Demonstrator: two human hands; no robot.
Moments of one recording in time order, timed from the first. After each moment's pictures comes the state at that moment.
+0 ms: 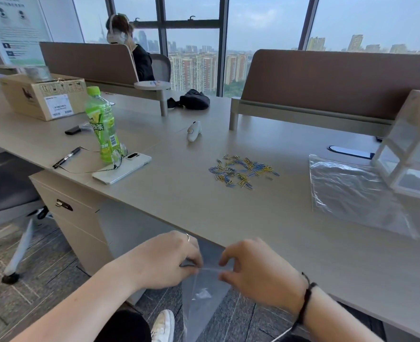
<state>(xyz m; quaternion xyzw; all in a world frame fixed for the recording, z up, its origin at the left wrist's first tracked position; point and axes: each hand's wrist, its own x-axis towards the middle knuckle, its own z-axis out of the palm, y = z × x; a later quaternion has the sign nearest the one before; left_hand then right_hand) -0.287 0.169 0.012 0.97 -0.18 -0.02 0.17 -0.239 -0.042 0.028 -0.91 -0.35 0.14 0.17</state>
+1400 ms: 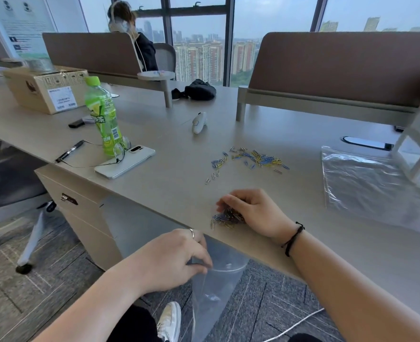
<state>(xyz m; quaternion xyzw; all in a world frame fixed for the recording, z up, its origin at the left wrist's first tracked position) -0.282 0.170 -0.005 0.96 -0.14 -0.02 0.23 -0.138 -0.010 0.006 -0.78 -0.35 0.12 0.51</state>
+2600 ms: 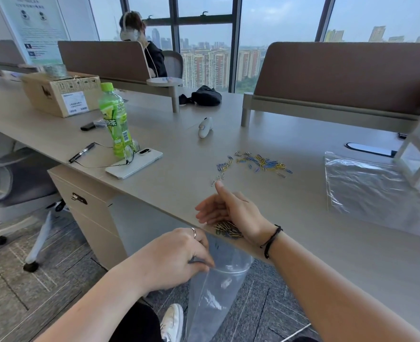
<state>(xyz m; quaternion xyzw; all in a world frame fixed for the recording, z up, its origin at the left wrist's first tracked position) -0.295 0.171 0.002 0.96 -0.15 0.03 0.24 -0.177 0.026 0.024 -0.66 -0.27 0.28 0.65</state>
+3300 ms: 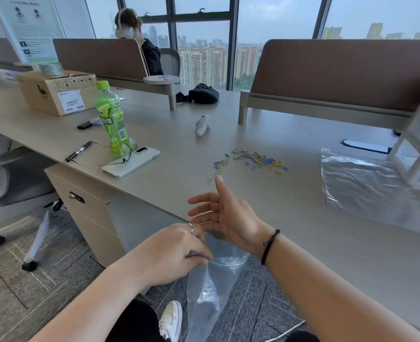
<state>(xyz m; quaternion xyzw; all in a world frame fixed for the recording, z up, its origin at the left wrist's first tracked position) -0.297 0.167 0.008 0.96 -0.15 0.04 0.24 -0.183 0.030 0.016 -0.59 -0.20 0.36 0.69</state>
